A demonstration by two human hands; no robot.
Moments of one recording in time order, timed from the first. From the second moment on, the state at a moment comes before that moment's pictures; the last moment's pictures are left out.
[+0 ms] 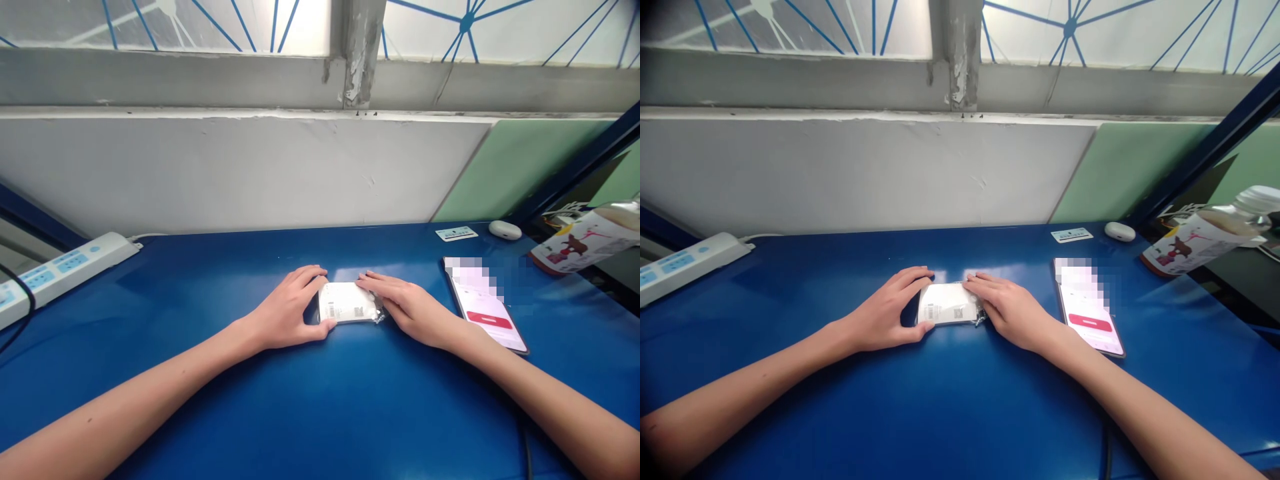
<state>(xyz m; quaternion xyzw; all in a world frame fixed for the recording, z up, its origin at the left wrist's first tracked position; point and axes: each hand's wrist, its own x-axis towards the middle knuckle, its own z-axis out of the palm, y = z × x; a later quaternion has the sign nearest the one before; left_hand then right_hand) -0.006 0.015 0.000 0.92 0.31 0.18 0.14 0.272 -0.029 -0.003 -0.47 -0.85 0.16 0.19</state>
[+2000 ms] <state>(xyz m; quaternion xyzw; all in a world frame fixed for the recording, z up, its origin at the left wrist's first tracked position) -0.009 0.019 0.000 0.91 0.30 0.21 0.18 0.277 -0.027 -0.005 -0.44 -0.84 0.16 0.28</state>
